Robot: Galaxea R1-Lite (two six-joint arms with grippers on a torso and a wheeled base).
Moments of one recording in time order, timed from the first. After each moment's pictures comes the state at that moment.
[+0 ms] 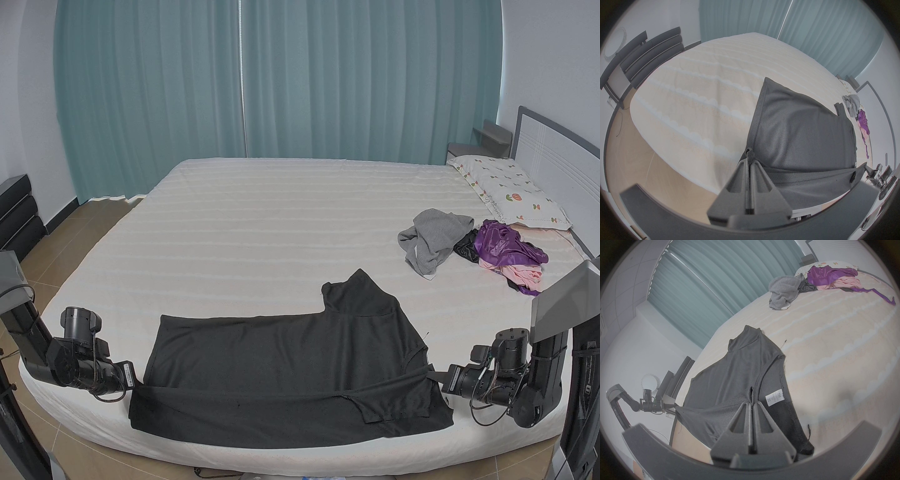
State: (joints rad) left arm 0.15 2.01 -0.44 -0.54 -0.11 -0.23; right arm 0.19 2.34 -0.18 -1.55 0.31 0.53
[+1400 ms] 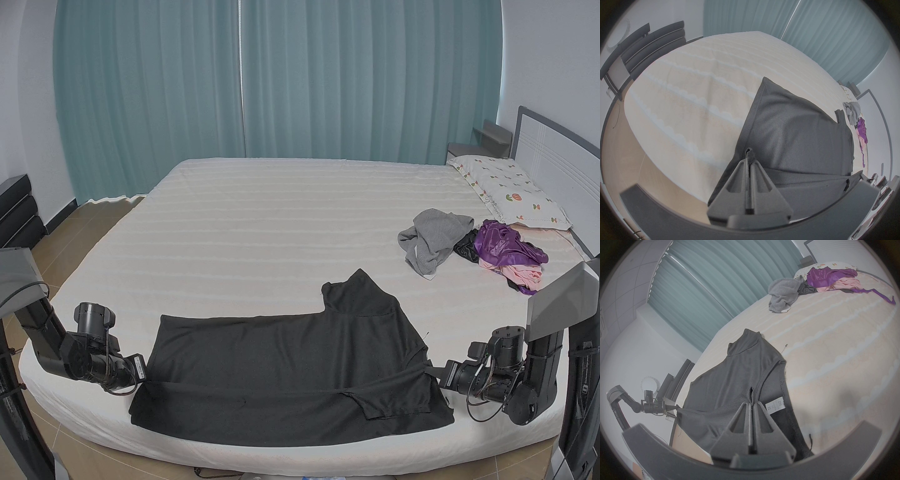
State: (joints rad) left arm 0.10 2.08 -0.53 -0.52 -0.11 -0.34; right arm 0.19 2.37 -0.23 -1.55 0.30 0.54
